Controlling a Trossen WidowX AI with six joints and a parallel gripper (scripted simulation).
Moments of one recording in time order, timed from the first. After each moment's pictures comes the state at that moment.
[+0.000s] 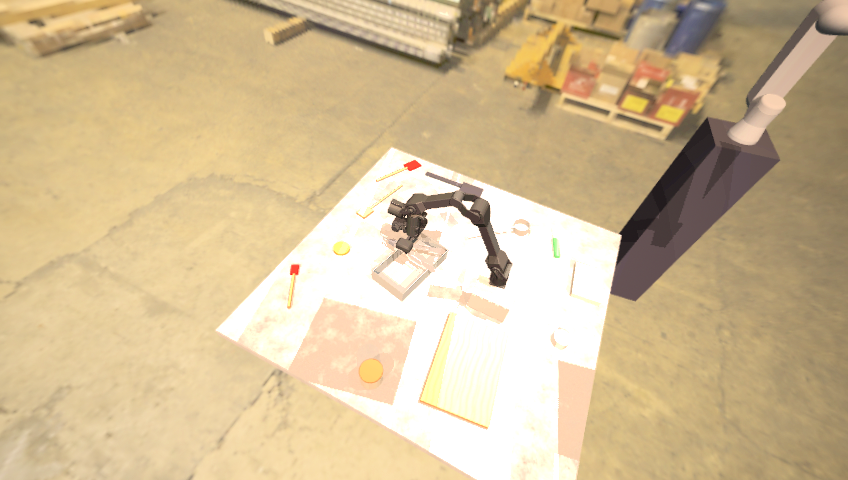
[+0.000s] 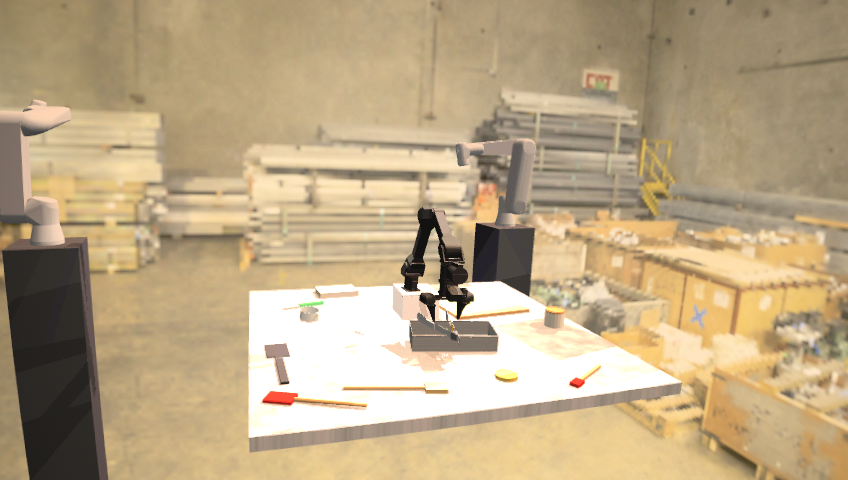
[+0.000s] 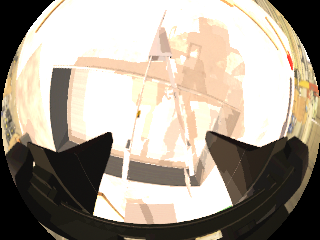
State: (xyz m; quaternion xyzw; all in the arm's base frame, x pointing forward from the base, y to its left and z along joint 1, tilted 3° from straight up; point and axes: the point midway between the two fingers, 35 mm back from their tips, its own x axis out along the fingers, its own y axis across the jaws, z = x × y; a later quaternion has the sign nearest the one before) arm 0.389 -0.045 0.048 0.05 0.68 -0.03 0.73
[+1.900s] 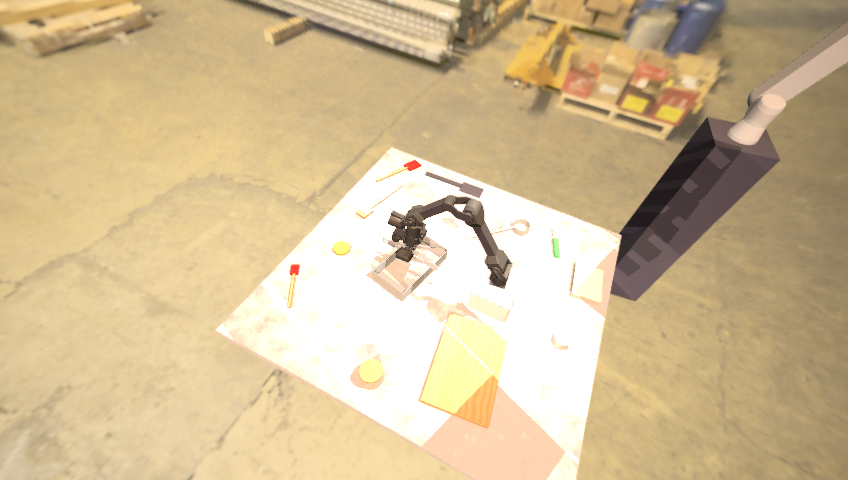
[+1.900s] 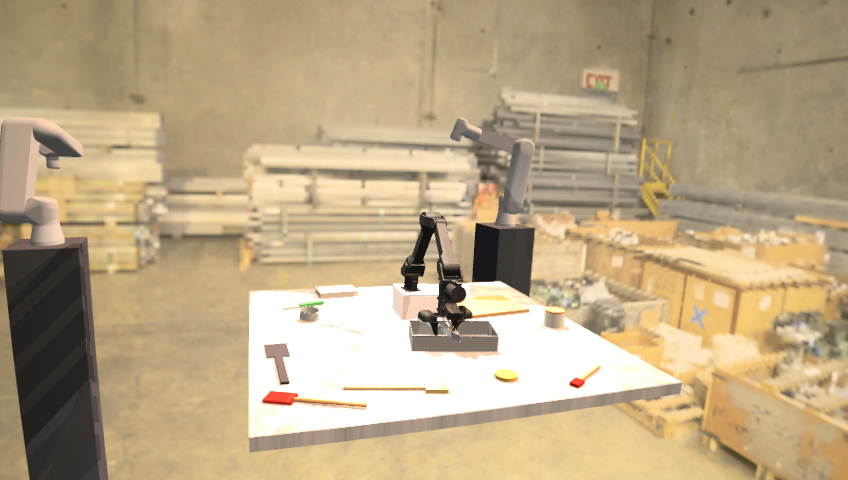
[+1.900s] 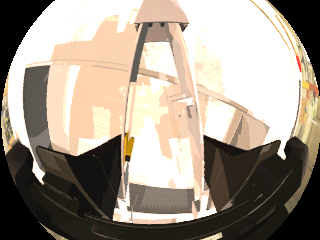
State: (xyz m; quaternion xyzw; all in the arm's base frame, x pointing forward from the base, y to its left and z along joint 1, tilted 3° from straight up) arm 0.390 -0.043 -0.016 0.05 0.68 -0.03 0.73
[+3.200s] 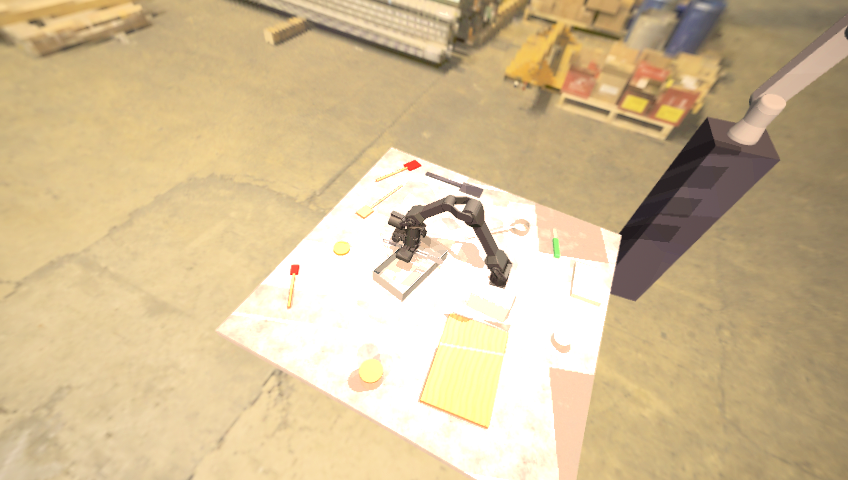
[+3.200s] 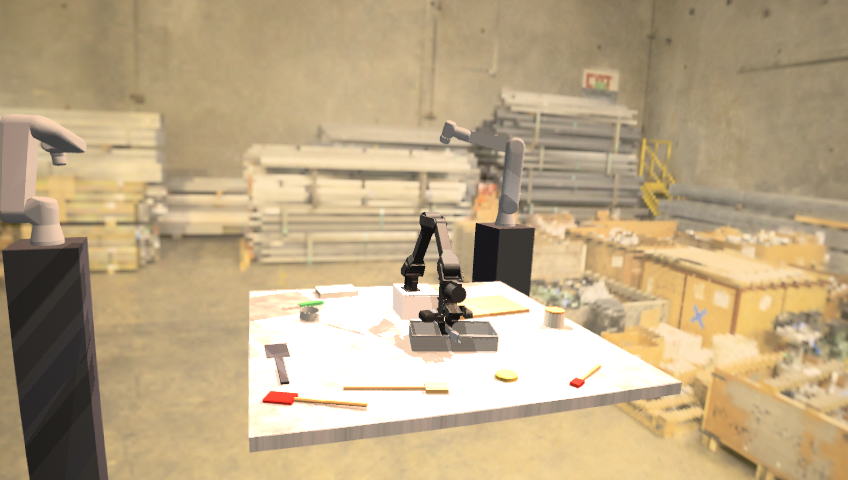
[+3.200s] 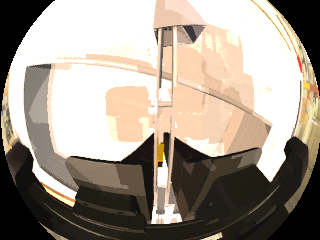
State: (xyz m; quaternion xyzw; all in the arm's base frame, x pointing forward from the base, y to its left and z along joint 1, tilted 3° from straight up) arm 0.390 -0.042 -0.016 0.05 0.68 -0.03 0.73
